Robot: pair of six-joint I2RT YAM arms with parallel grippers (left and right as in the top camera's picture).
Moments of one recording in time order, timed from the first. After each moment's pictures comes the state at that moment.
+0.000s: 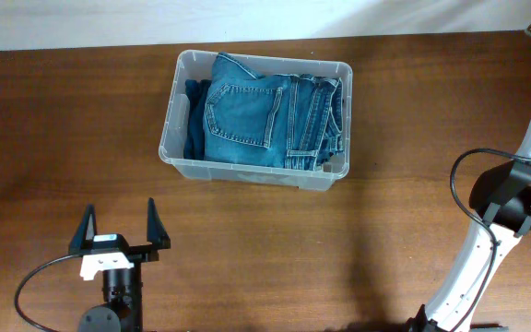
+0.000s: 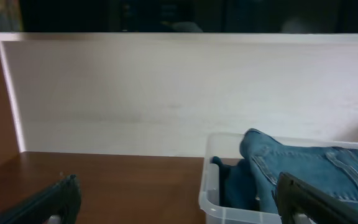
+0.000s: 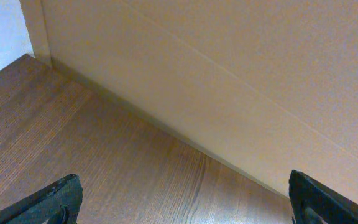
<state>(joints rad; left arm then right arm) 0.02 0.02 0.06 0.15 -0.03 -0.02 -0.44 2.47 2.72 -1.04 0.81 0.21</state>
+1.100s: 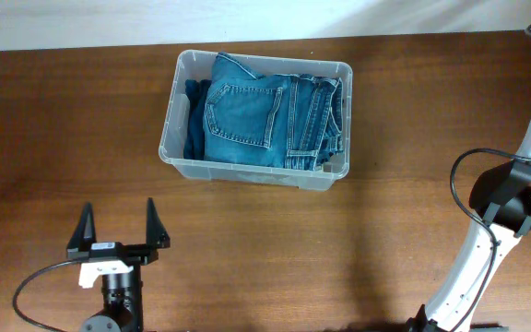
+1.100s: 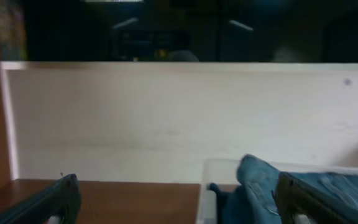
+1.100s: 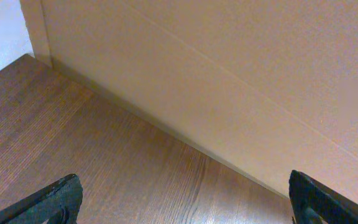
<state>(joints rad) 0.02 0.02 0.02 0.31 -0.02 -0.02 -0.44 2.47 2.72 -1.04 0.81 0.21</state>
